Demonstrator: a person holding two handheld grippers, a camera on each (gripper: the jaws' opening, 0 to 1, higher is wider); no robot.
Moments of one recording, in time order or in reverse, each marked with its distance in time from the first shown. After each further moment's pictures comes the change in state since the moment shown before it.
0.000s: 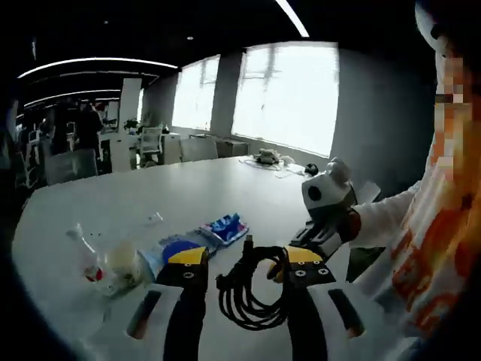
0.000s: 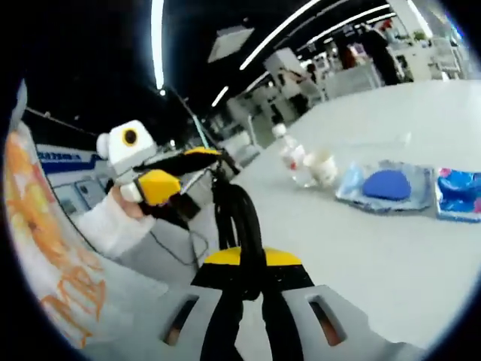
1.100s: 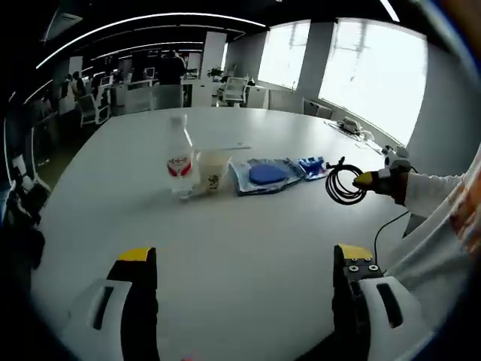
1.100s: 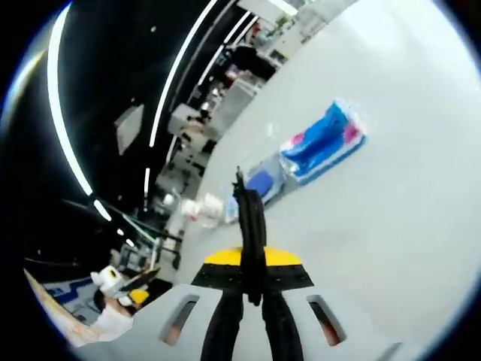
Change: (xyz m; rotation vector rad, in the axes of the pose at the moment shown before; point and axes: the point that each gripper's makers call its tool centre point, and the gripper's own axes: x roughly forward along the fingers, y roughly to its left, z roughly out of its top) left arm -0.080 0.079 -0.107 -0.137 0.276 0.419; right arm -0.093 -0.162 -0.004 0.494 -0.249 -0.307
